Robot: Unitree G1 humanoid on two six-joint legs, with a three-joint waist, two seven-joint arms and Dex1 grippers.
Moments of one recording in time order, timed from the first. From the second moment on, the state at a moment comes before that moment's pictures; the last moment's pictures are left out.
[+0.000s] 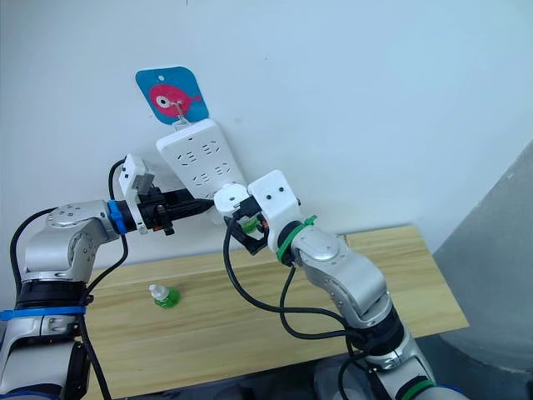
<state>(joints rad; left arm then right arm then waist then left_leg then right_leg) -0.56 0.71 0.14 0.26 -0.41 0.45 -1.15 -0.57 -0.05 0.37 -0.47 0.31 0.99 0.11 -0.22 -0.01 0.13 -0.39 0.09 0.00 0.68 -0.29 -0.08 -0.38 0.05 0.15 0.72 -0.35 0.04</state>
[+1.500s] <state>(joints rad) -0.55 0.70 0.13 0.23 -0.43 0.45 -1.12 -0.61 0.05 0.38 -0.35 0.17 0.92 0.12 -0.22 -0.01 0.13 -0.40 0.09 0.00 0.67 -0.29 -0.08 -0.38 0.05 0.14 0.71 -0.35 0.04</state>
